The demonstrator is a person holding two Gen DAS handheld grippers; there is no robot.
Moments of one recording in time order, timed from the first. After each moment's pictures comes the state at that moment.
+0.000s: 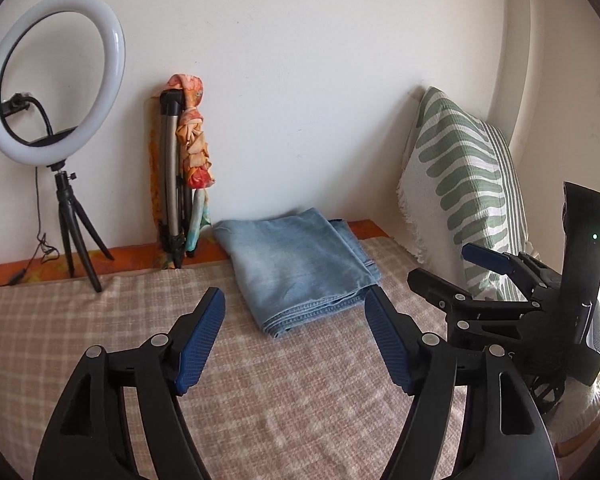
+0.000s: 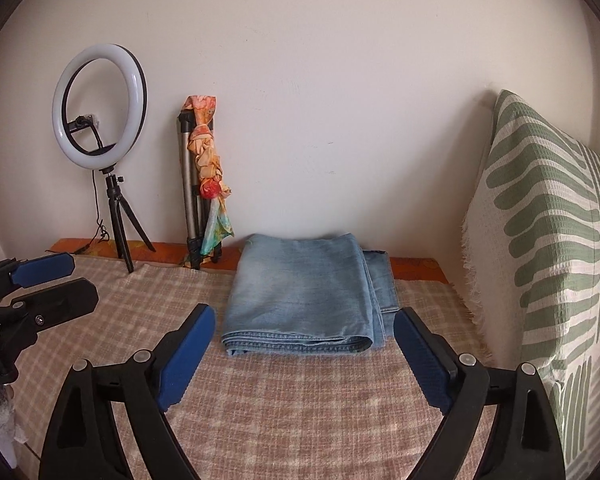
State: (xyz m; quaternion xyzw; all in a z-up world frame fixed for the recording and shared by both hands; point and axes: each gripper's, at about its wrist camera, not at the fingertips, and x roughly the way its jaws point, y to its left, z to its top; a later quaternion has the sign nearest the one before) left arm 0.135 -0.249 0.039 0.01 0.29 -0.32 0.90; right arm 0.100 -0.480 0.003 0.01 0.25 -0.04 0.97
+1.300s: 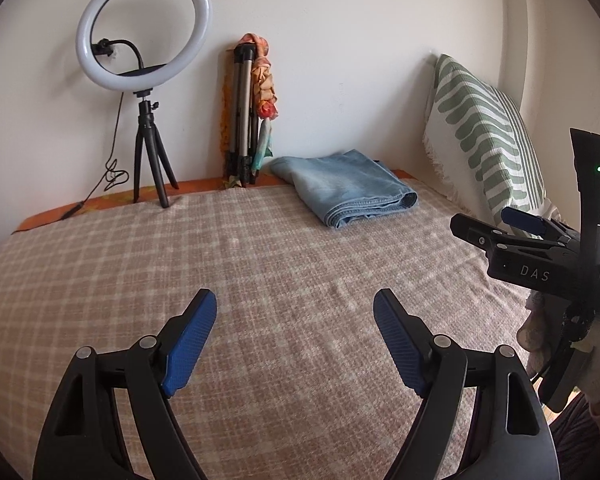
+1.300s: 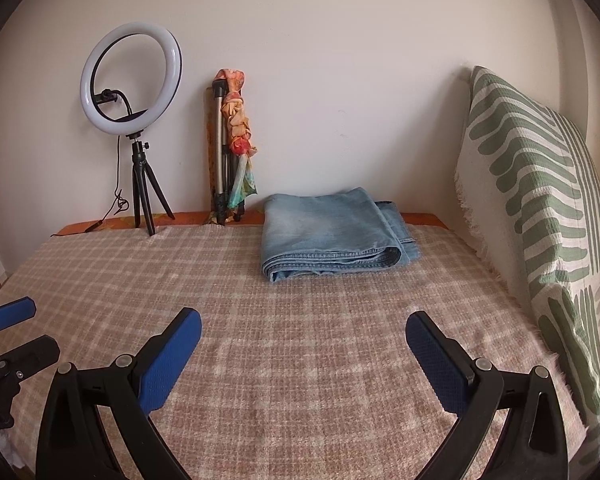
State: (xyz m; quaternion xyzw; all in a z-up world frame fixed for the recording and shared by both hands) left arm 0.055 -0.145 -0.052 0.04 0.29 -0.27 0.92; right arm 0.019 -0.408 -0.063 0.03 0.24 -0.08 0.97
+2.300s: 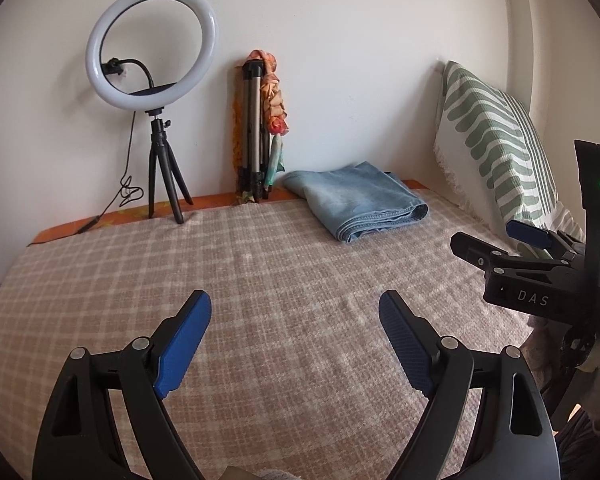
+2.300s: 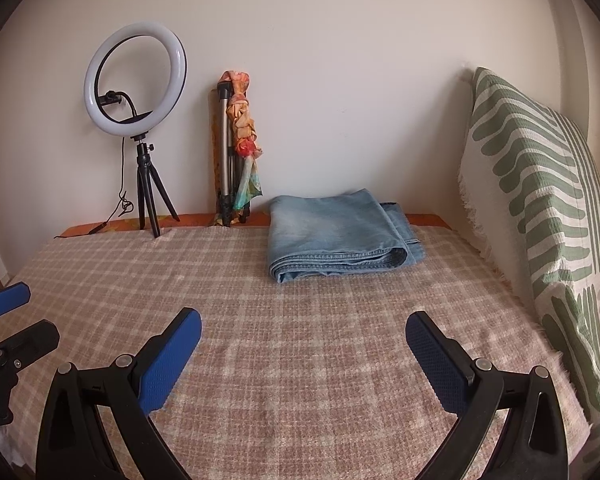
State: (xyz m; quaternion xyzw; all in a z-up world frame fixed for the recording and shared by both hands) left arm 0.052 -0.148 -0.041 0.05 0.27 -0.24 0.93; right arm 0.018 -0.400 -0.063 0.04 0.23 -0.08 0.97
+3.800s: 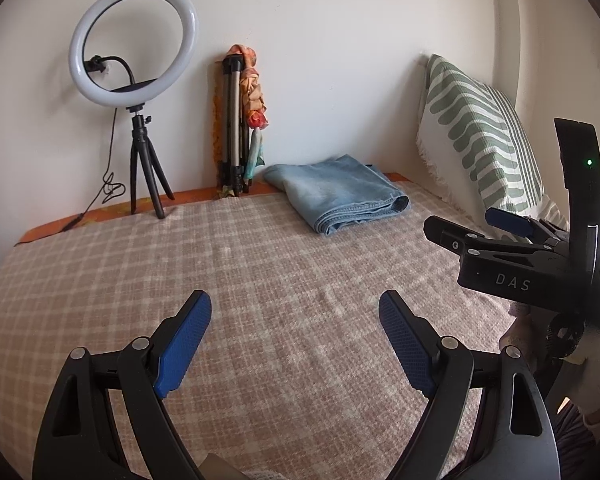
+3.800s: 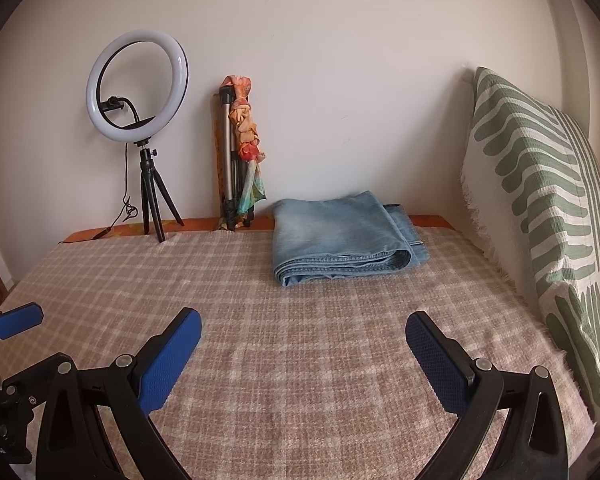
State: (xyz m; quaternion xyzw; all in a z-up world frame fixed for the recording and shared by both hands) left arm 0.042 -0.159 -0.041 0.05 0.27 -0.27 0.92; right arm 0.017 -0.398 -0.058 0.05 0.23 -0.07 0.97
